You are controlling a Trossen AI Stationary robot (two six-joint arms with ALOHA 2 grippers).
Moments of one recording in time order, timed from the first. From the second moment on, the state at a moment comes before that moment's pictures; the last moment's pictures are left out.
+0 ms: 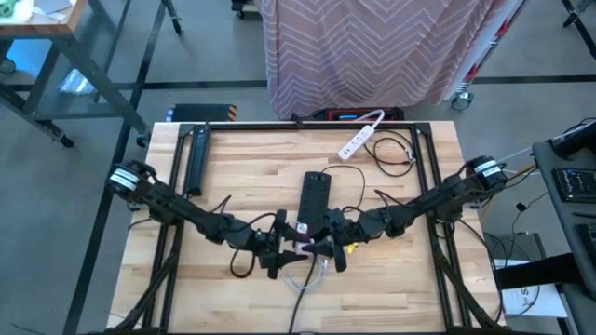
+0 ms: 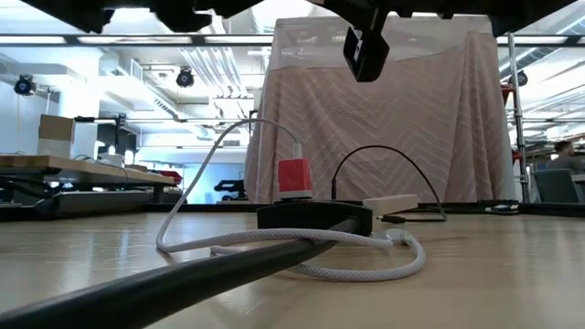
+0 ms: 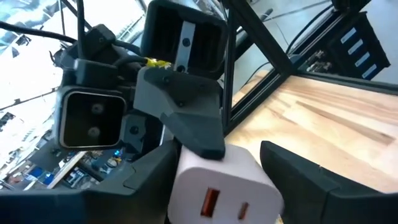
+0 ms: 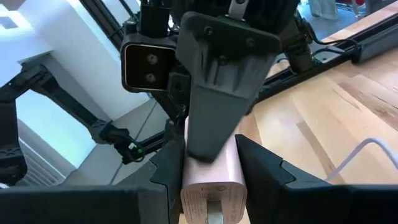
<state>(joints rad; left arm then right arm) -0.41 1.64 0.79 0.85 -0.26 0.72 0.33 1.60 0.77 0.81 0.12 0.57</state>
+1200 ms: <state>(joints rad) -0.43 1.67 0.87 0.74 -0.29 0.66 0.32 1.60 0.78 0.82 0.04 0.52</state>
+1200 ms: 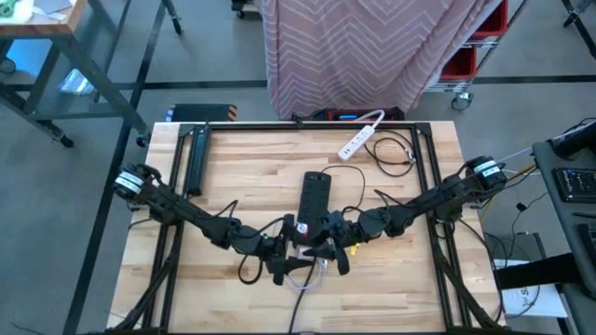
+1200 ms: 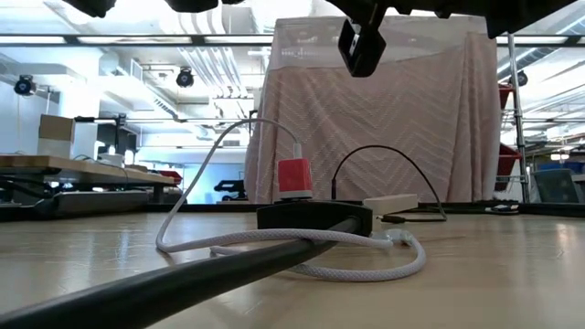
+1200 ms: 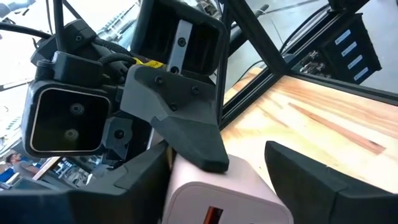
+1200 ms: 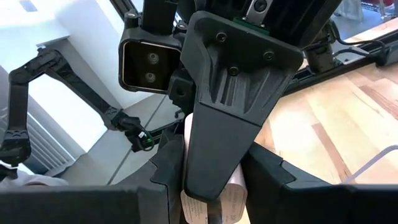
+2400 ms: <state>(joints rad) -0.44 1.61 0.87 0.63 -0.32 0.52 0.32 1.60 0.78 0.74 0.04 0.52</state>
